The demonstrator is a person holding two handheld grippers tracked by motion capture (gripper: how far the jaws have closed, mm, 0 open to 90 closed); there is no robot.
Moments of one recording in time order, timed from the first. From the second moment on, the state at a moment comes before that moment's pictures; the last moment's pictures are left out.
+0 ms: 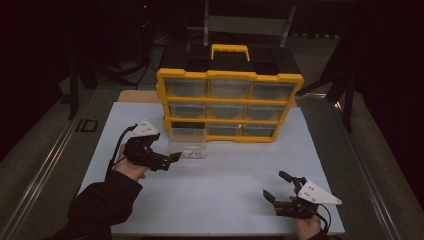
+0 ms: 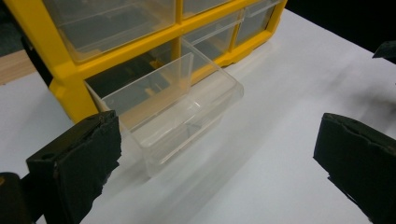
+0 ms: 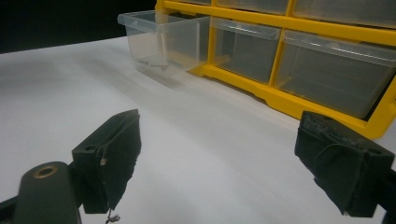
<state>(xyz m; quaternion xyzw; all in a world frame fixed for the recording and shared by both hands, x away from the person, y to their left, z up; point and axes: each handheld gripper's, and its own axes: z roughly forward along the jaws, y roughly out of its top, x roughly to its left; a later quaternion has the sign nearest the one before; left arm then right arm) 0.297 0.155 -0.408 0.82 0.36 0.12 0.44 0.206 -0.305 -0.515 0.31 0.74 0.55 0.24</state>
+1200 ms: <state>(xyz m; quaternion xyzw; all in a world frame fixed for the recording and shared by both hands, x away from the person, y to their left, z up) 0.225 0.198 -0.478 0.79 0.28 0.15 0.52 0.205 -0.303 -0.514 0.31 0.74 0.55 0.24</state>
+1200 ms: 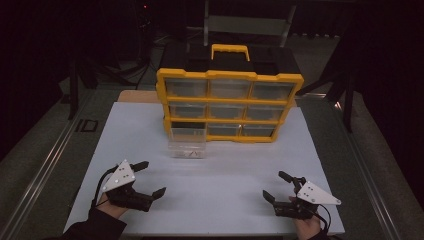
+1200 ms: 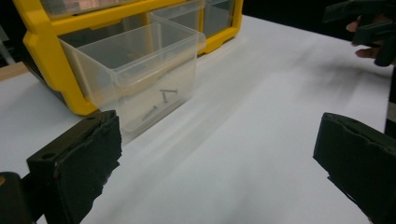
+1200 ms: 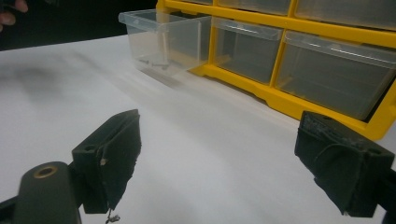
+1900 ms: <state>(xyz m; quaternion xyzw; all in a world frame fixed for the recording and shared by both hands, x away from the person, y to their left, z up) 0.204 0.222 -0.511 0.76 0.30 0.17 0.55 0.205 -0.302 -0.515 0.31 0.75 0.54 0.24</state>
